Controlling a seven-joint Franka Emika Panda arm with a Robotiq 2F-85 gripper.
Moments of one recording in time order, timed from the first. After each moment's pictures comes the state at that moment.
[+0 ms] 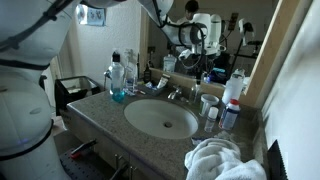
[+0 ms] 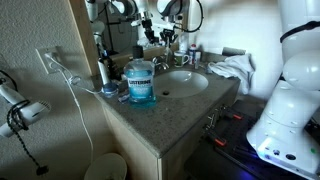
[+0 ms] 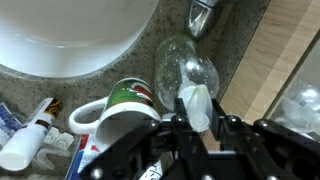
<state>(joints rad) -0.12 0.47 -0.18 -1.55 -0.01 2.22 1.05</state>
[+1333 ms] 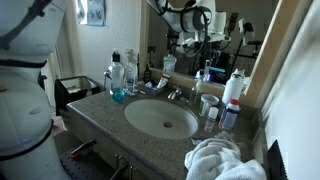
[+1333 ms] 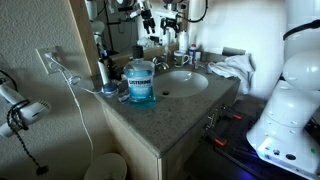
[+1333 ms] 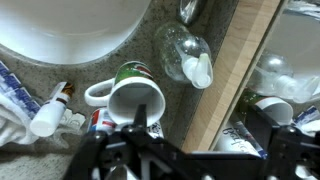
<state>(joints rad) -0.12 0.37 -0.20 -1.54 -0.01 2.15 1.07</state>
